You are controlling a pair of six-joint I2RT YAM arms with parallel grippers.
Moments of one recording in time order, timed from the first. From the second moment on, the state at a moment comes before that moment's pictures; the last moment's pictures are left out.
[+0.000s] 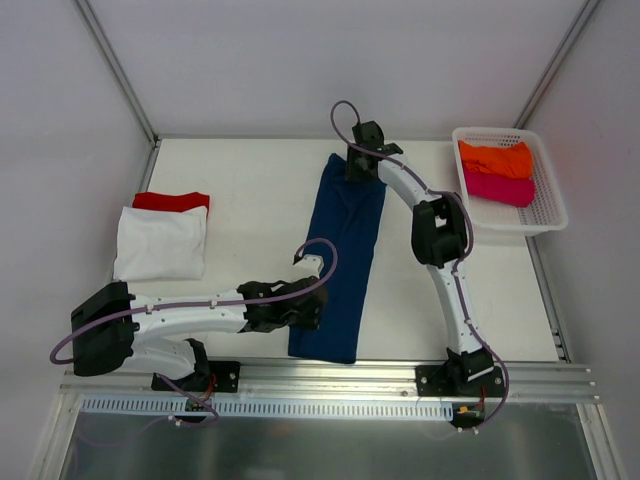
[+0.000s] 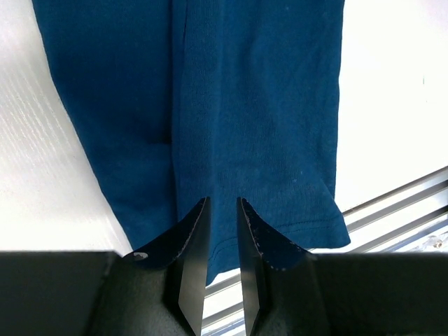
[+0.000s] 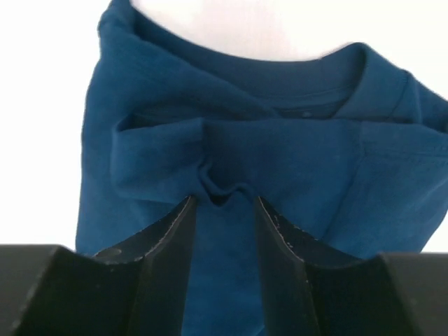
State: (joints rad) left arm -1.21 1.29 0.73 -0.42 -0.30 -0.91; right arm 0.42 2.50 2.24 -0.61 0.10 0.36
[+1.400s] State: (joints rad) left arm -1.20 1.34 0.73 -0.42 -0.30 -0.91; right arm 0.39 2.52 2.26 -0.55 -0.07 0.32
